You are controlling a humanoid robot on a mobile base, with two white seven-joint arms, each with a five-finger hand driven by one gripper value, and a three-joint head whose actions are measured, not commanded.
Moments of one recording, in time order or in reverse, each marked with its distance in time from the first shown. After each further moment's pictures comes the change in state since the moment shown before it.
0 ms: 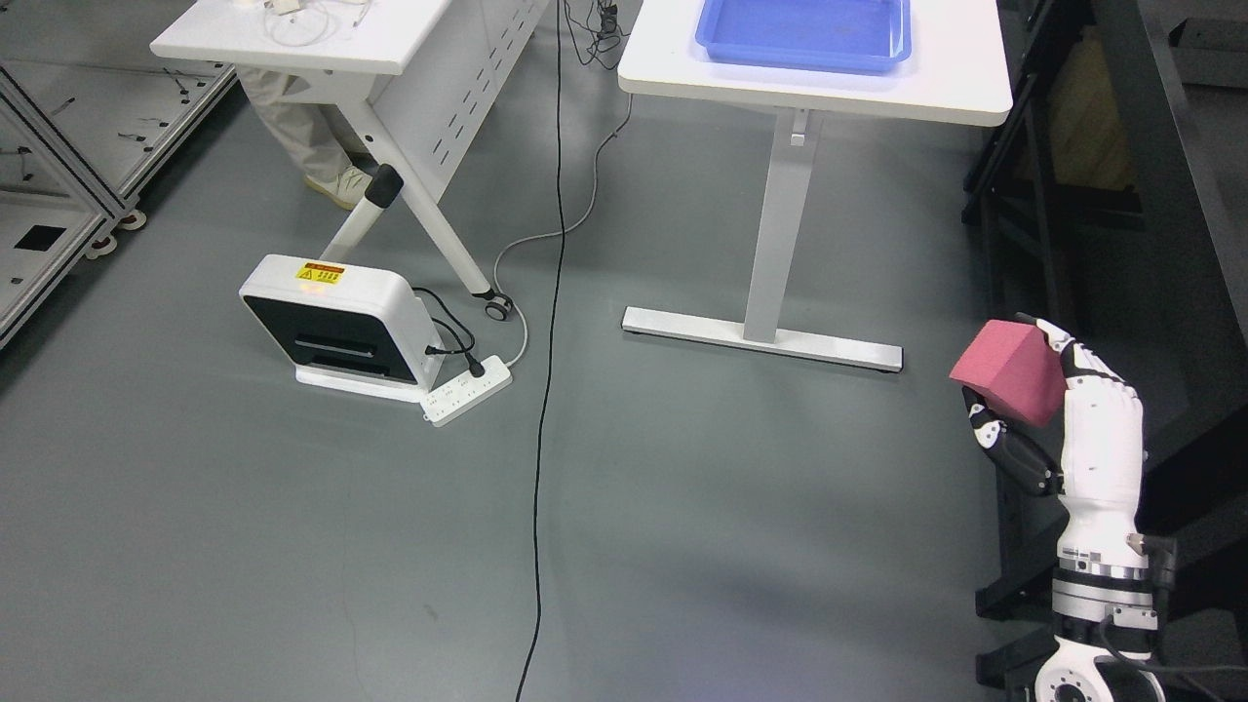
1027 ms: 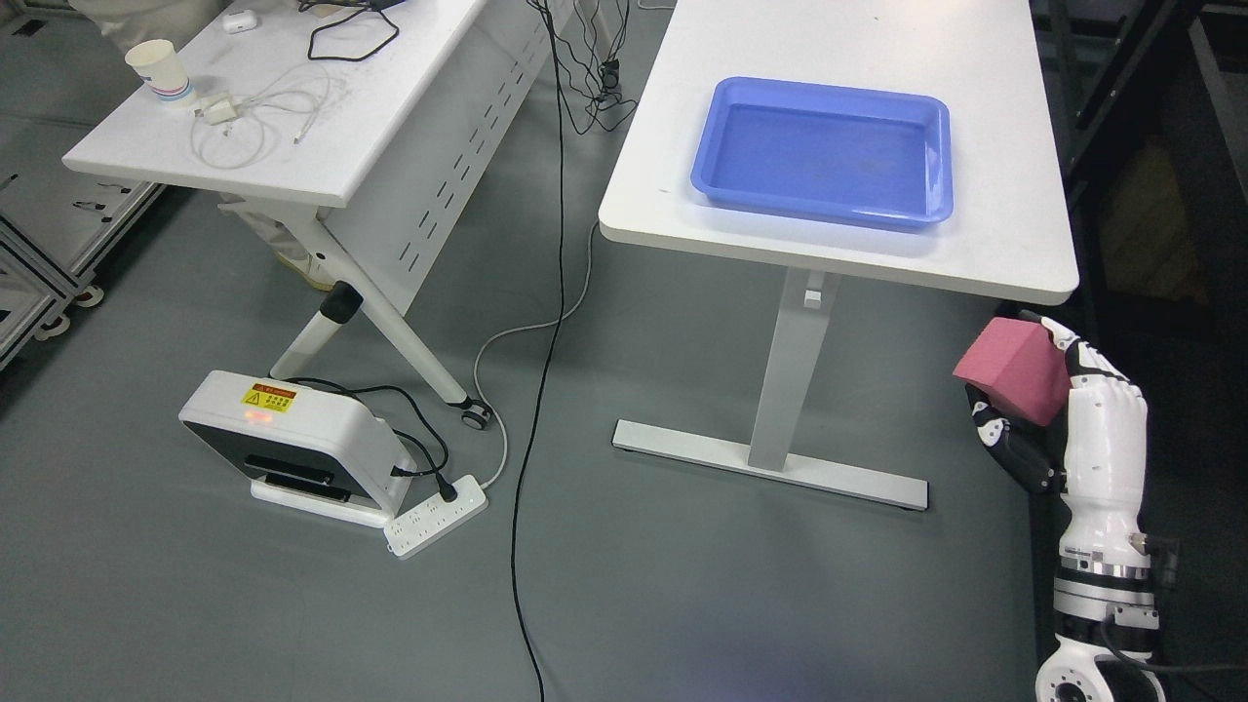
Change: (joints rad) left arm 0.000 0.000 0.000 0.000 0.000 0.000 0.000; right arm -0.002 0.000 0.000 0.002 0.000 0.000 -0.003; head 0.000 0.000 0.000
